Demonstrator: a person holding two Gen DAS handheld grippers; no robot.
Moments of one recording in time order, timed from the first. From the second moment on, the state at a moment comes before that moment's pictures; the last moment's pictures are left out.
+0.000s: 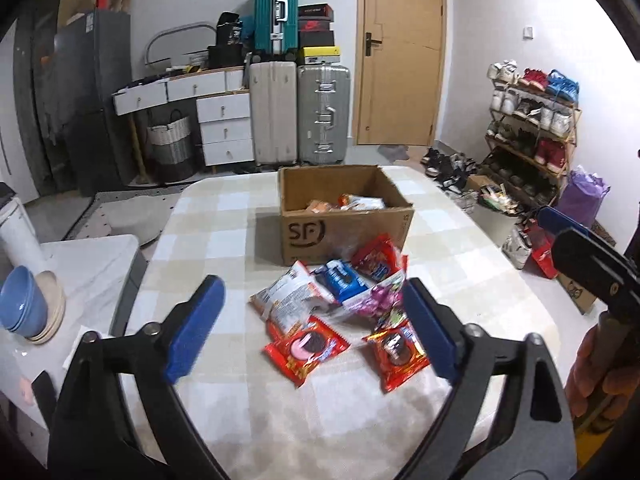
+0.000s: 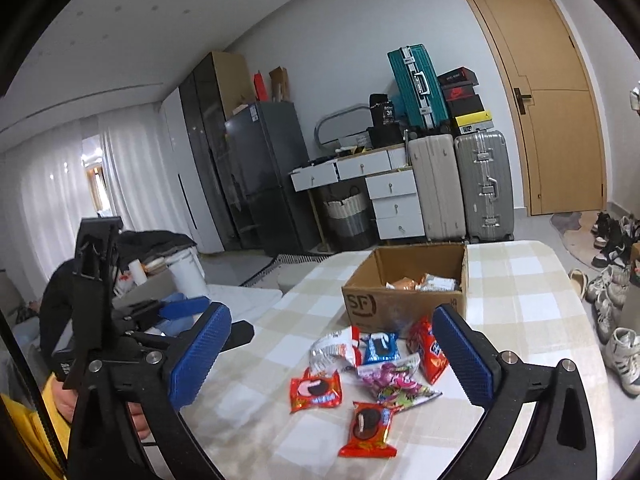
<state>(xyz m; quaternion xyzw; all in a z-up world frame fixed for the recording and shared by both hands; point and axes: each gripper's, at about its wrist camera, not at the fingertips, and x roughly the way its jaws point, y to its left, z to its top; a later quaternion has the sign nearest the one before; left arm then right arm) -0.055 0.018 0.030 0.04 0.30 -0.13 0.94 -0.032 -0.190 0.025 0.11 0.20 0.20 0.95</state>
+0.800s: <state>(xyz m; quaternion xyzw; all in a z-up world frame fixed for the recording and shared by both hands) 0.007 0.043 -0.094 0.01 0.41 -0.12 0.90 0.043 -0.171 -0.137 0.11 0.42 0.18 0.88</state>
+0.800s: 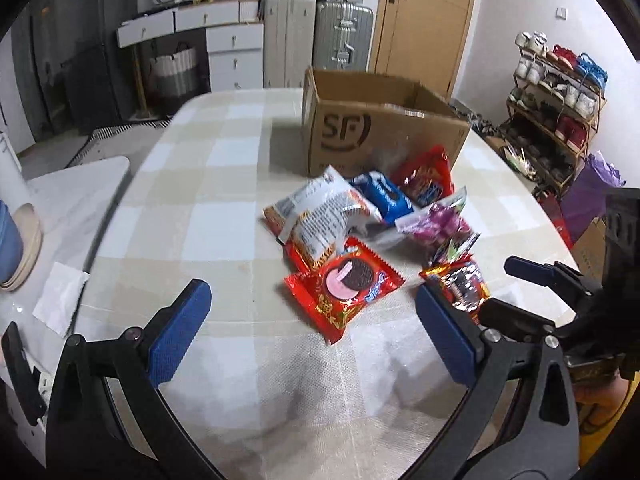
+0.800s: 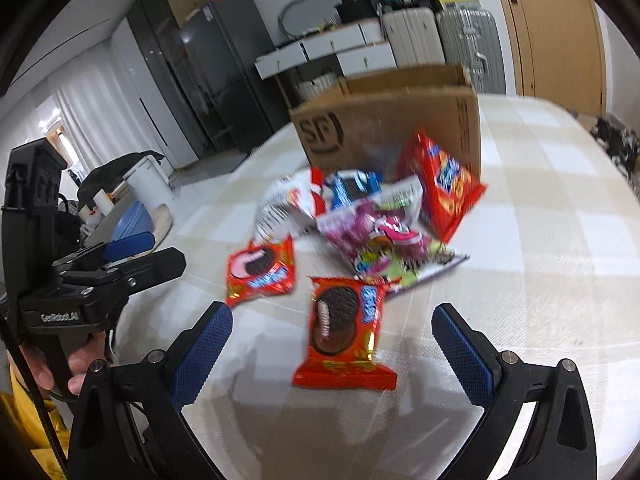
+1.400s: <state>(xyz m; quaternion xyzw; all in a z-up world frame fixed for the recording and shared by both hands) 0.039 0.039 -0.144 0.00 0.46 -0.13 0.88 0.064 -0.146 -0.158 0.05 0.45 0.17 0.88</state>
